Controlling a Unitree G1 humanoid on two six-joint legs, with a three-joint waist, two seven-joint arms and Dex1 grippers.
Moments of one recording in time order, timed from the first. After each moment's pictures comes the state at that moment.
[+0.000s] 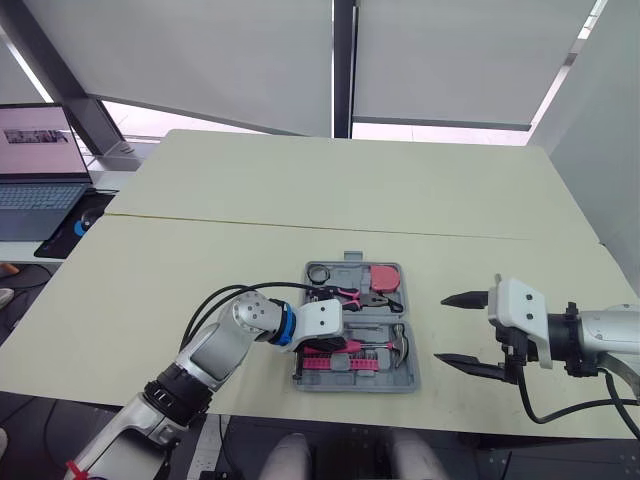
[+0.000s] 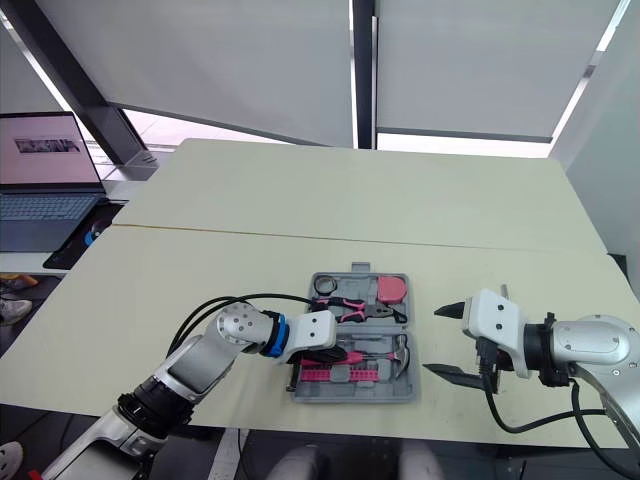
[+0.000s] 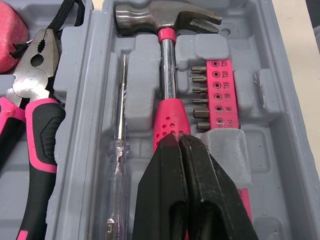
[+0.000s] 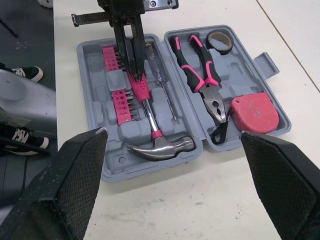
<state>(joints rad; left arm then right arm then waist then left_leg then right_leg) -0.43 0.58 -0.52 0.00 0.02 0.30 -1.11 0.03 -1.00 -0.12 -0.63 0.45 0.54 1.00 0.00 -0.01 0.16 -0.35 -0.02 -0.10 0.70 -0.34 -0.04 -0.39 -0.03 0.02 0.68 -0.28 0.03</state>
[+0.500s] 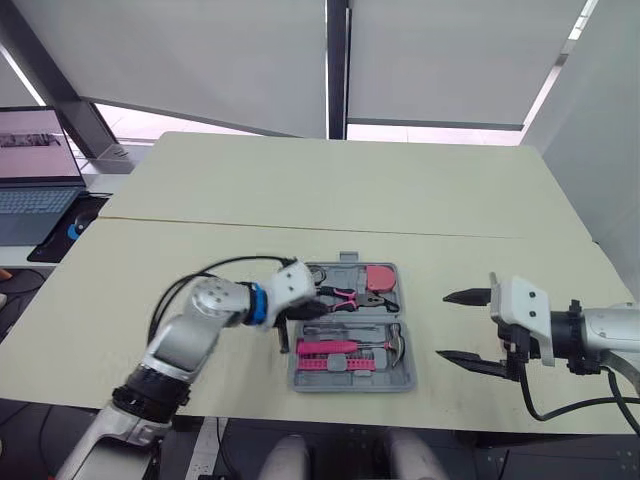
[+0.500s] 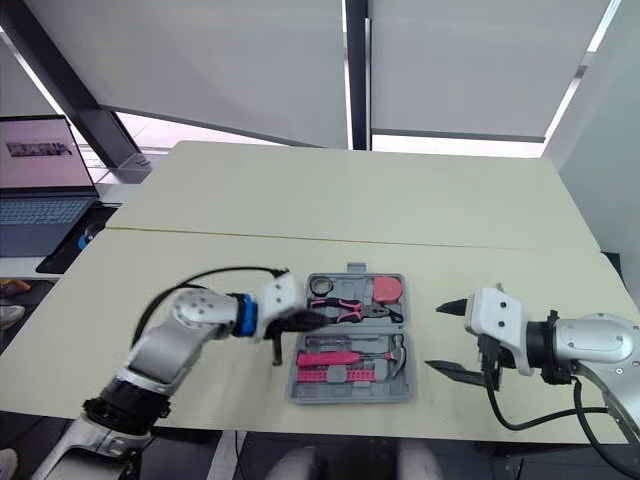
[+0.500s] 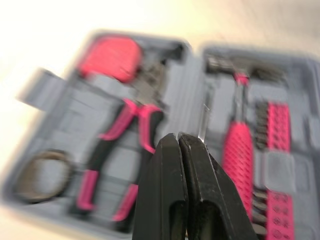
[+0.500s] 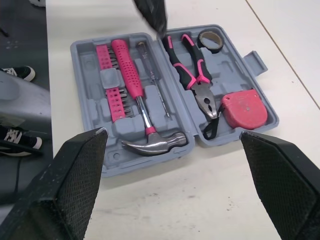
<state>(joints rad) -0.38 0.63 -0.16 -0.15 -0.20 0.43 -1.06 0.01 -1.00 -0.13 -0.62 0.45 0.54 1.00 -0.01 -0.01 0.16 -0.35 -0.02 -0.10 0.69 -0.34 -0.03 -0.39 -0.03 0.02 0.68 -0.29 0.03</state>
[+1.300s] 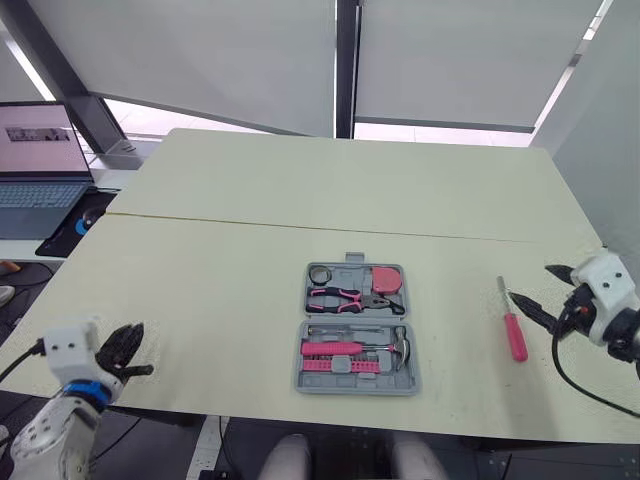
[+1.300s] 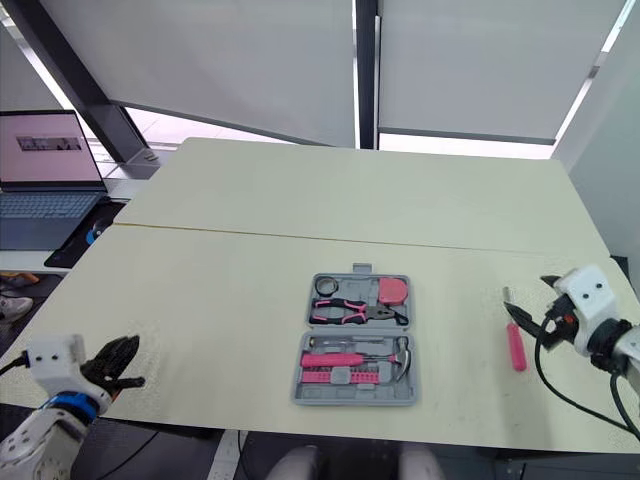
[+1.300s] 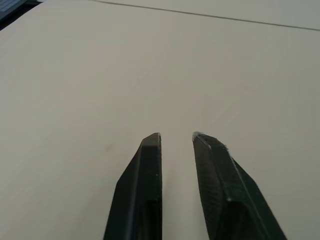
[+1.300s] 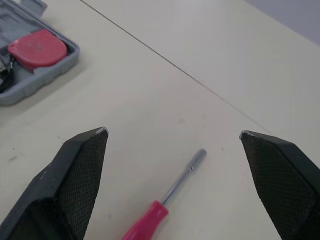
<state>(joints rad) 0.24 0.40 0.65 -0.03 -0.38 0.28 -0.49 0.17 -0.77 -0.44 -0.20 0.30 0.36 0.74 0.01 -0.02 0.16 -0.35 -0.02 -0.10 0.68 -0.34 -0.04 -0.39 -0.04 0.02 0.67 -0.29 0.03</state>
